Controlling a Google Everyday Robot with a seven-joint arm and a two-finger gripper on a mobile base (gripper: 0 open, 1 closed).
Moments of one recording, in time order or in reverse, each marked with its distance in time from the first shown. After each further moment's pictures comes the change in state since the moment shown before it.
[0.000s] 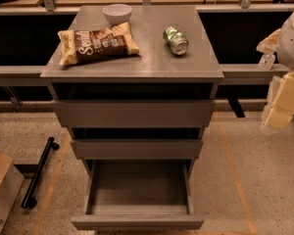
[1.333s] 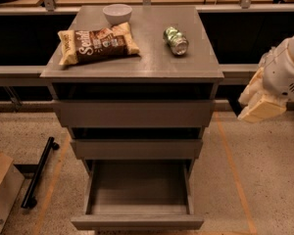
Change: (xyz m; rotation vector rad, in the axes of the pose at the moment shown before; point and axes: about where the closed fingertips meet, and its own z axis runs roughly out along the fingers) arm 0.012 -0.001 0.060 -0.005 -0.044 0.011
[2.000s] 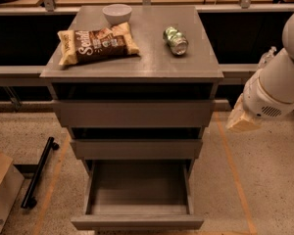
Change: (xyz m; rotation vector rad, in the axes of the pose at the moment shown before) arm 0.010 0.006 0.072 -0.043 0.030 0.025
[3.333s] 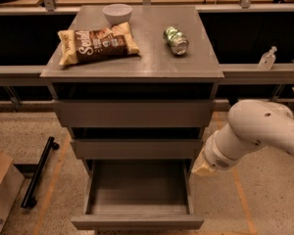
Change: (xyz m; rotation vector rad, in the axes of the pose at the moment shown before) arm -0.004 0.059 0.189 -0.168 -0.102 0.062
